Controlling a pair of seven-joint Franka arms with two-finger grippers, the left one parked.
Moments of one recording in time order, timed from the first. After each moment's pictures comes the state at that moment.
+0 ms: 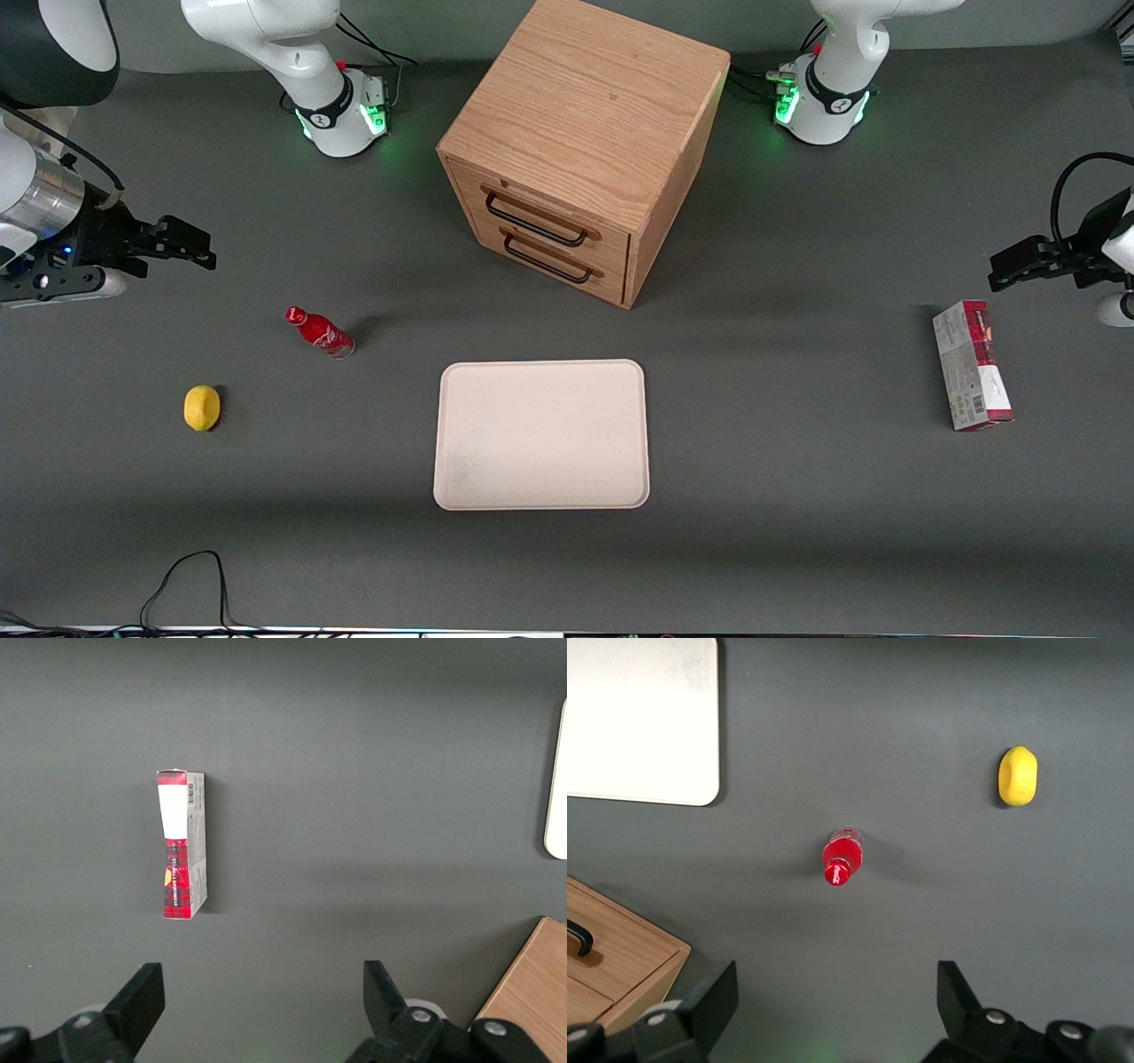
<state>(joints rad) 0.09 -0.03 -0.06 -1.73 0.03 1.62 -0.04</state>
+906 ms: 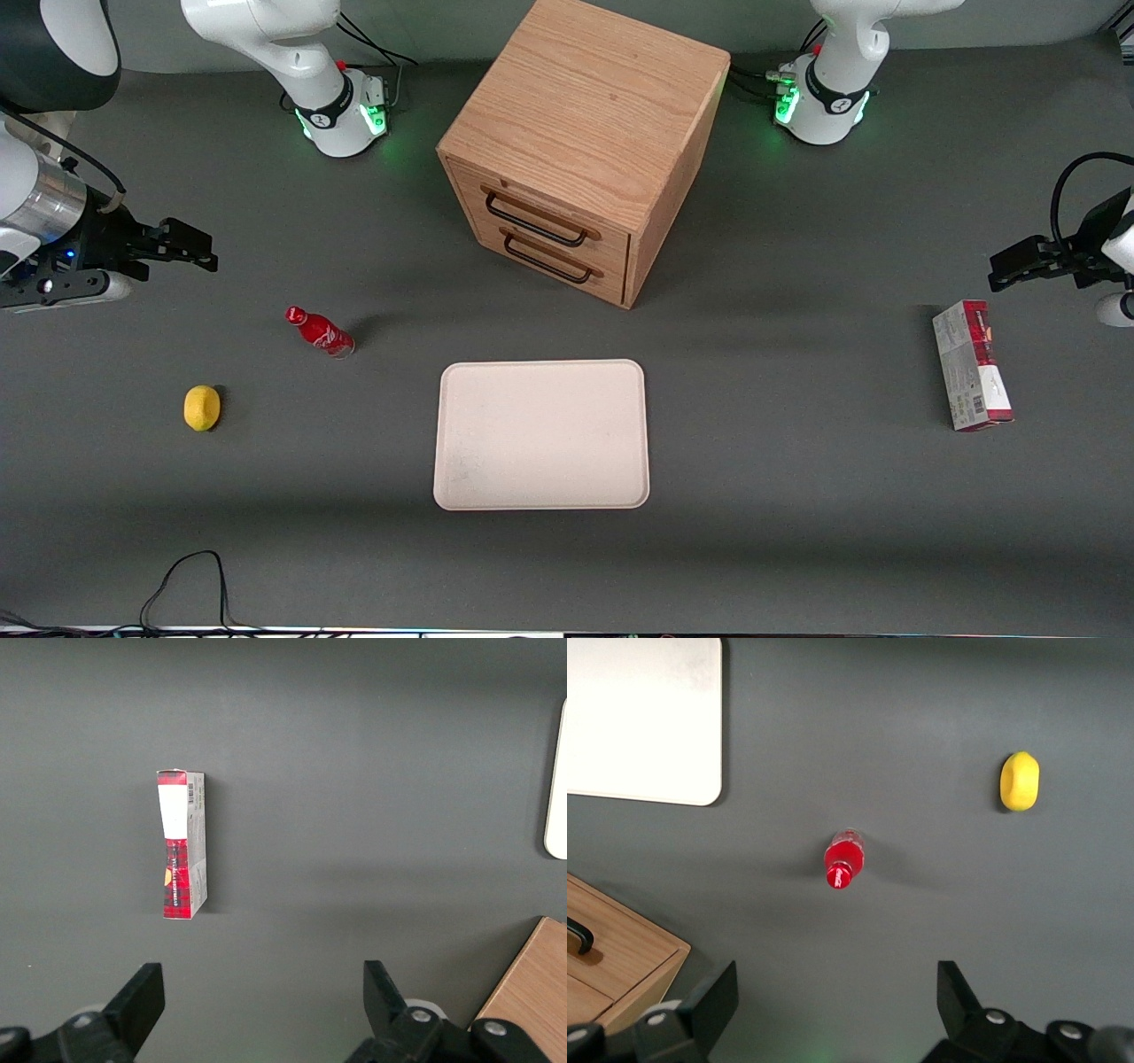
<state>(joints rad) 0.09 -0.01 -0.06 -1.69 0.03 1.61 -0.05</state>
